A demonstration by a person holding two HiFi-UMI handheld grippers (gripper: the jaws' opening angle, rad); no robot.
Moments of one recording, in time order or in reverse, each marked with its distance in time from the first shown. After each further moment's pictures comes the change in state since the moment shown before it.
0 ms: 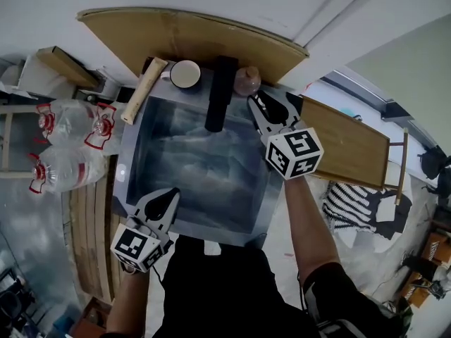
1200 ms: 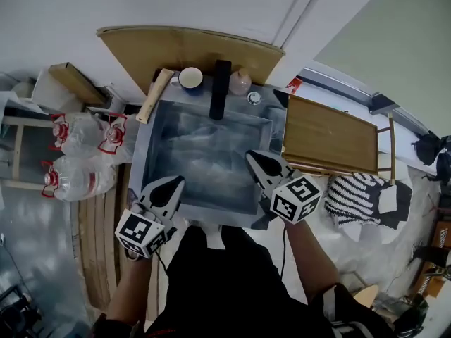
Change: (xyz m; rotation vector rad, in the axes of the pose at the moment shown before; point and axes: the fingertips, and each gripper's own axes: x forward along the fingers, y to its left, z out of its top) left arm -0.049 -0.029 0.042 0.111 -0.084 -0.082; right arm -0.142 0.128 -0.023 0.206 0.049 0.120
